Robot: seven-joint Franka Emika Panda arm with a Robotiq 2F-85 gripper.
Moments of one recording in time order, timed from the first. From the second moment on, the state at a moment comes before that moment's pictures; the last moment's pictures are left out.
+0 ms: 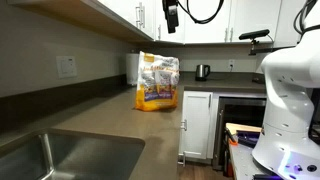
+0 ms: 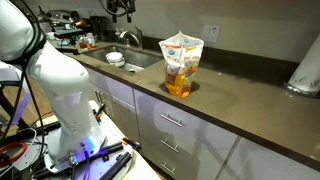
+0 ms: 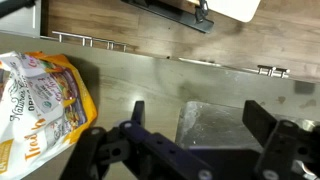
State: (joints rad) arm 0.17 -0.44 0.25 -2.07 0.04 1.49 0.07
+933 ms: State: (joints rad) arm 0.17 -0.44 0.24 -2.08 0.04 1.49 0.07
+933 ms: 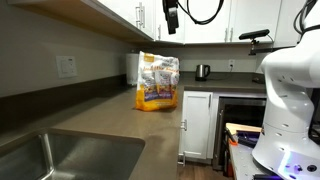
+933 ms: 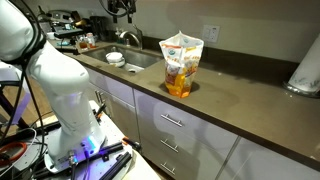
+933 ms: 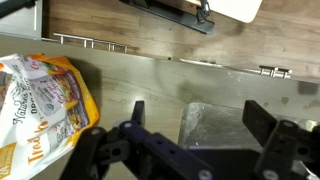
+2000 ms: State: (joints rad) arm -0.03 -0.60 0.01 -2.20 -0.07 1.58 0.11
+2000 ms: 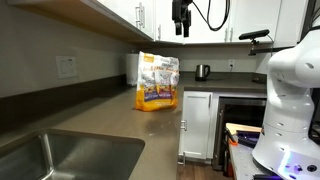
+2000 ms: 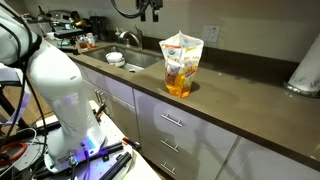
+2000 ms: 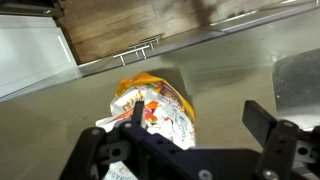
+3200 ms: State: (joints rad) arm -0.10 -0.38 -0.09 -2.20 -0.10 1.99 0.11
